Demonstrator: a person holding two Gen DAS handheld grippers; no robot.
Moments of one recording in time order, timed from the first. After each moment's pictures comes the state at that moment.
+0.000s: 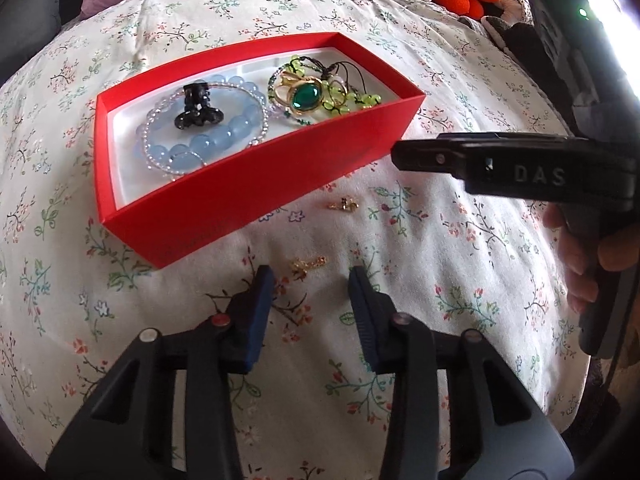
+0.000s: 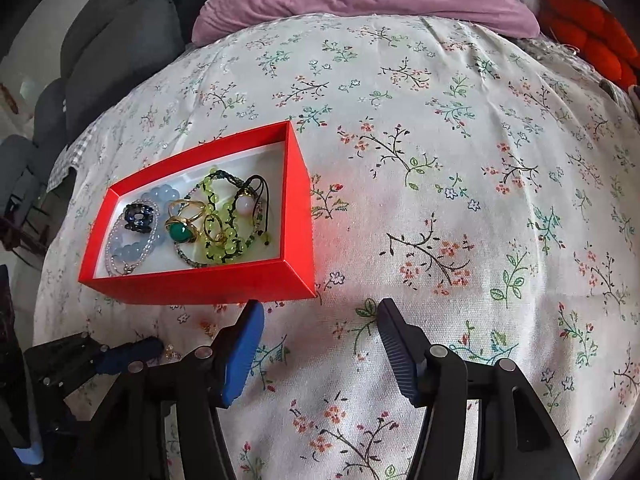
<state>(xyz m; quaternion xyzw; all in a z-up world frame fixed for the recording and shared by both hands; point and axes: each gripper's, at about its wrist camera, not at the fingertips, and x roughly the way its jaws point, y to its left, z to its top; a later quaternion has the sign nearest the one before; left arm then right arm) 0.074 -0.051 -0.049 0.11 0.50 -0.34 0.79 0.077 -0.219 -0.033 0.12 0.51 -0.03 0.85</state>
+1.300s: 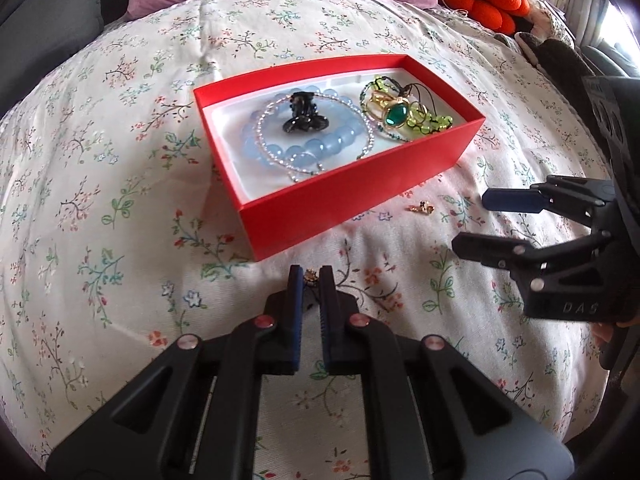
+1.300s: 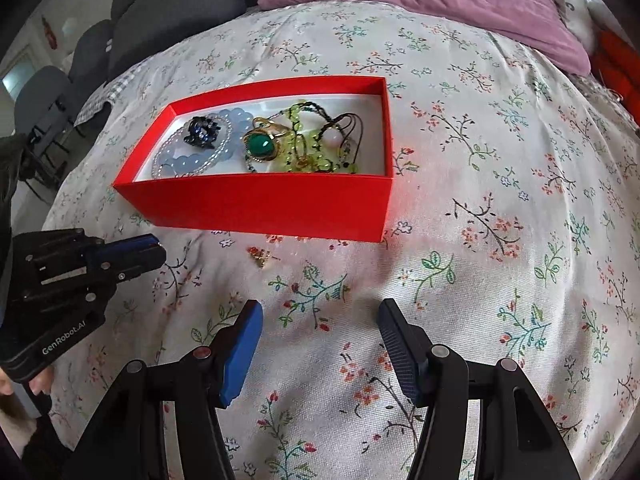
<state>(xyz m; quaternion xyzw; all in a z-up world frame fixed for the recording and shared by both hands) 0.085 -0.012 -0.043 0.12 0.49 -0.28 0.82 0.057 -0.173 -0.044 0.03 0.53 0.04 0.85</state>
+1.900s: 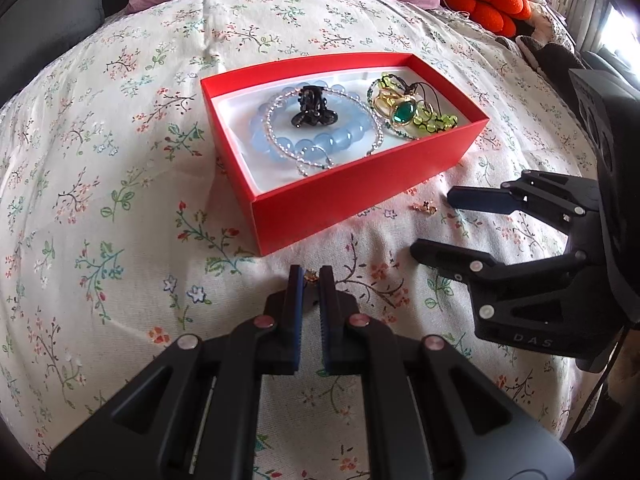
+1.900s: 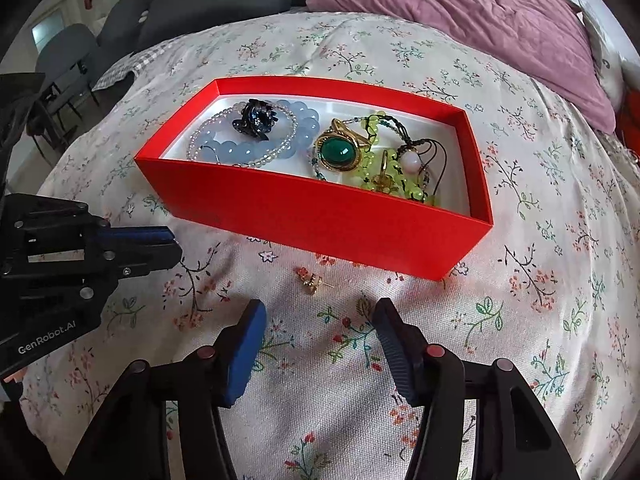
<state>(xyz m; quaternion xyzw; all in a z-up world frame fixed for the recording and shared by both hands) 0.088 -0.007 -0.045 0.11 0.49 -0.29 0.81 0.071 -0.134 -0.054 -0.04 0.50 0.06 0.86</state>
